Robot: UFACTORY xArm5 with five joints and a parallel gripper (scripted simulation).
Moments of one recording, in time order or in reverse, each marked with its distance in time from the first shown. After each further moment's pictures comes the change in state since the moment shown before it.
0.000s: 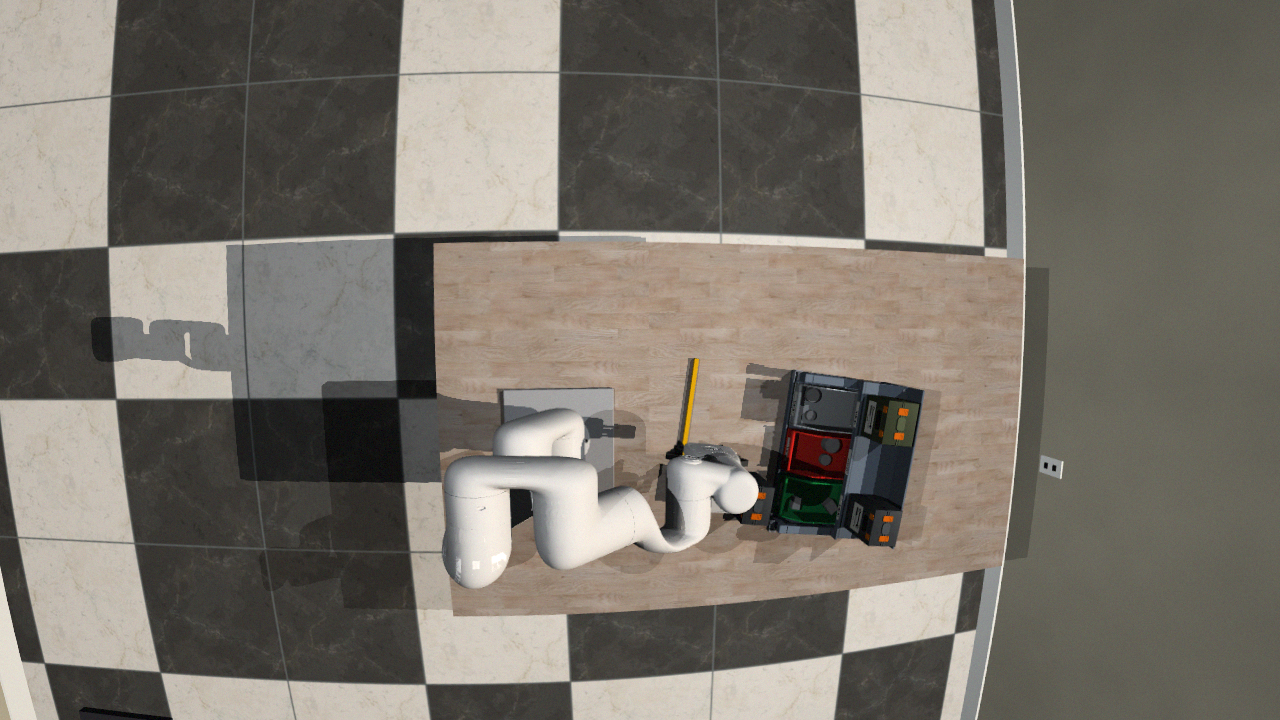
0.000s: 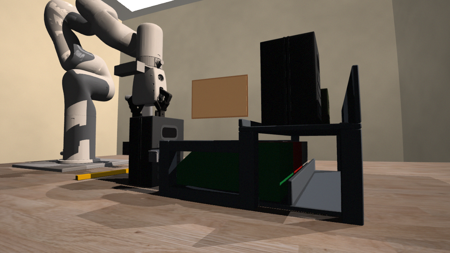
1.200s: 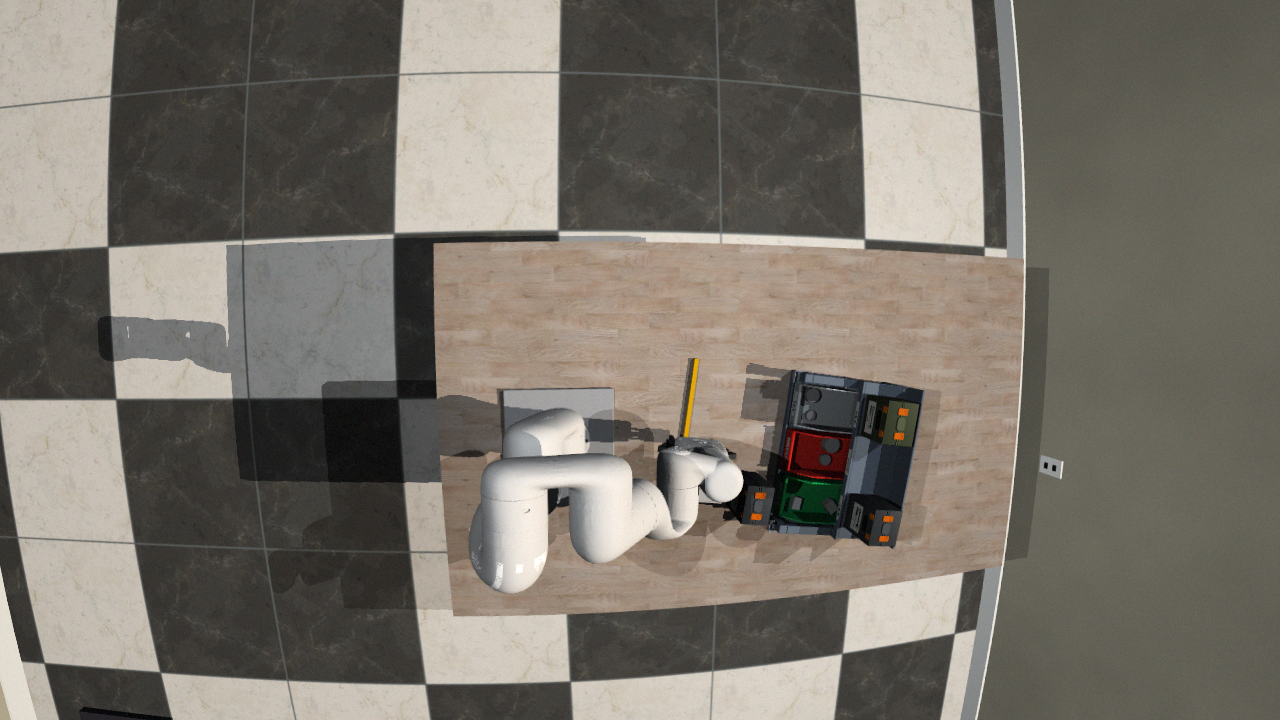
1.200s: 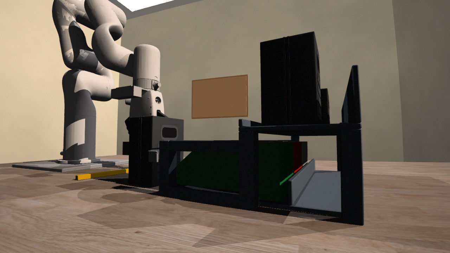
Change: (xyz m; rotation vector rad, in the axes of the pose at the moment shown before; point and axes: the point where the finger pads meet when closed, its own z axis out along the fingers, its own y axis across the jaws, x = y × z) arm 0.003 0.006 0.064 0.000 0.000 0.000
